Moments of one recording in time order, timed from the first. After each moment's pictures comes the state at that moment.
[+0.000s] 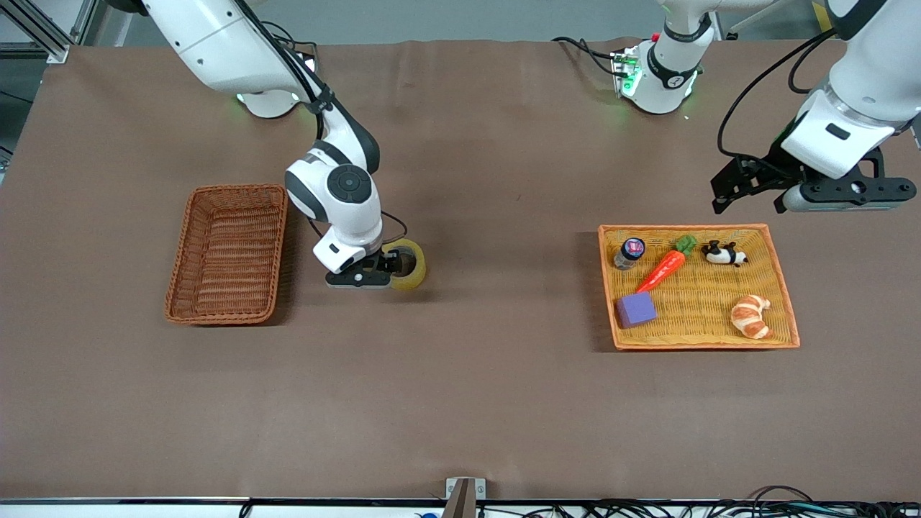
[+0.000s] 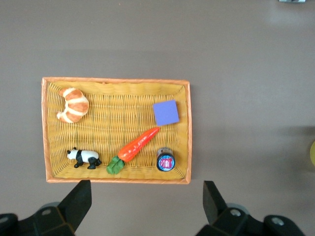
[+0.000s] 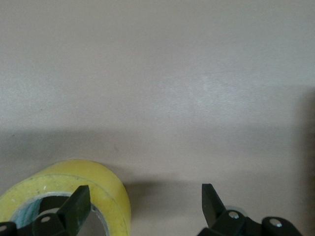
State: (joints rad) left arm -0.03 -0.08 -0.15 -1.76 -0.05 1.79 -0.18; right arm 0.34 0.52 0.23 -1.95 -0.46 2.46 0.87
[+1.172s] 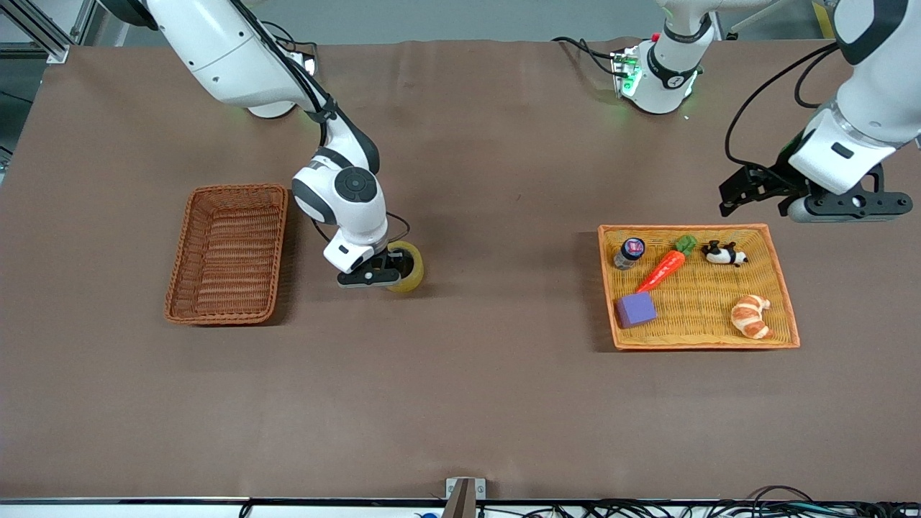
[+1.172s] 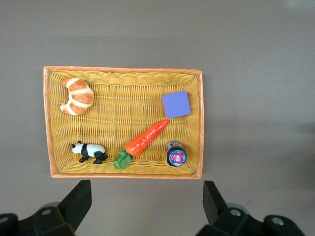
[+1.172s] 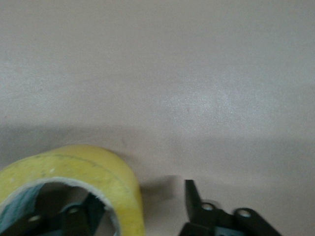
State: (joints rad) left arm 0.00 -0.06 -0.15 -1.80 -0.05 1.81 -0.14; right arm 0.35 0.56 0.23 -1.98 -0.53 2.56 0.90
